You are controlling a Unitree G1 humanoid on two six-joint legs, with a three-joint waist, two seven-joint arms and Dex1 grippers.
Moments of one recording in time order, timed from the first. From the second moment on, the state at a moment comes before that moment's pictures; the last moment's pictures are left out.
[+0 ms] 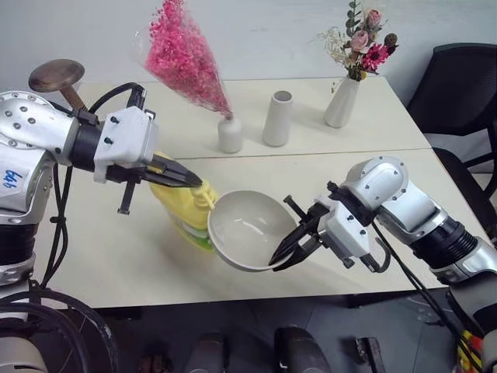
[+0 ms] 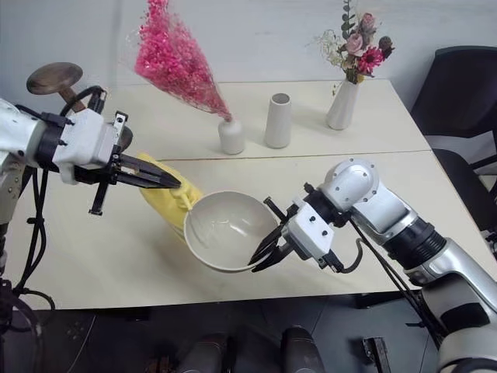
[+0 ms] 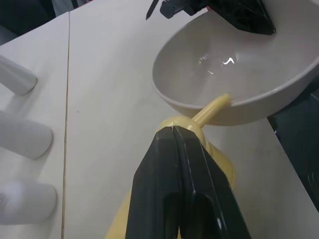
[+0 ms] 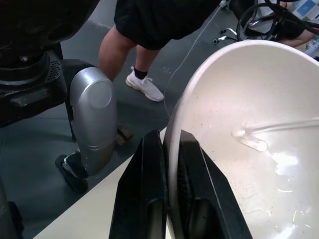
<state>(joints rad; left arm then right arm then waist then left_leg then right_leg) -0.81 1.01 -0.06 -0.12 -0.42 0.33 -1.42 -0.90 -0.81 0.66 0.00 0.60 -0.37 1.56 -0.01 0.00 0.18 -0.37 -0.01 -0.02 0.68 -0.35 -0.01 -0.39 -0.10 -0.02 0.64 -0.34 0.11</state>
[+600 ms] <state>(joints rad) -0.85 0.96 0.01 -0.12 -0.62 0.76 -1.33 -0.94 -0.81 0.70 0.04 0.60 -0.38 1.56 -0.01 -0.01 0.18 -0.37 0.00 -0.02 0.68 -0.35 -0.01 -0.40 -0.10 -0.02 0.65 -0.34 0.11</state>
